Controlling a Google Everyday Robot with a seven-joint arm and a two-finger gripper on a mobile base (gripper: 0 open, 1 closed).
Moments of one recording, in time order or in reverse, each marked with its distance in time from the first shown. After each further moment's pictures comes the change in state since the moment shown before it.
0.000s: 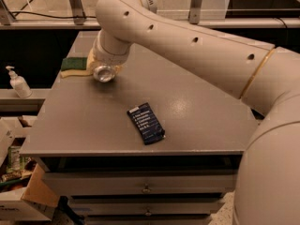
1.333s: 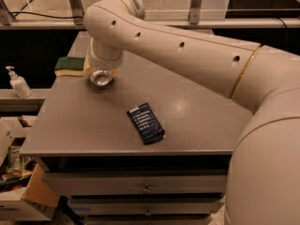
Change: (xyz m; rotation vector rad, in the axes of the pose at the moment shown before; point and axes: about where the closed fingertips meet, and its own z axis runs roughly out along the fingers) arm -0.009 -0.006 0.017 -0.053 0.000 -0.050
